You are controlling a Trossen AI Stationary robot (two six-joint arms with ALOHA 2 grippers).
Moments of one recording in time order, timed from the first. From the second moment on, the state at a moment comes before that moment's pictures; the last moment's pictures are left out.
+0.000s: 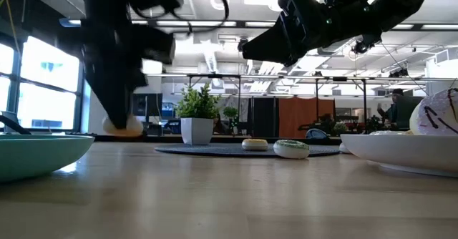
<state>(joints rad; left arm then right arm) -0.20 1.57 0.97 -0.69 -0.02 -0.34 -0.01 1.50 0.64 0.62 0.05 -0.03</state>
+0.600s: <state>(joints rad) -0.69 1.55 0.97 -0.56 -0.15 -0.71 -0.01 1.50 0.64 0.62 0.05 -0.03</state>
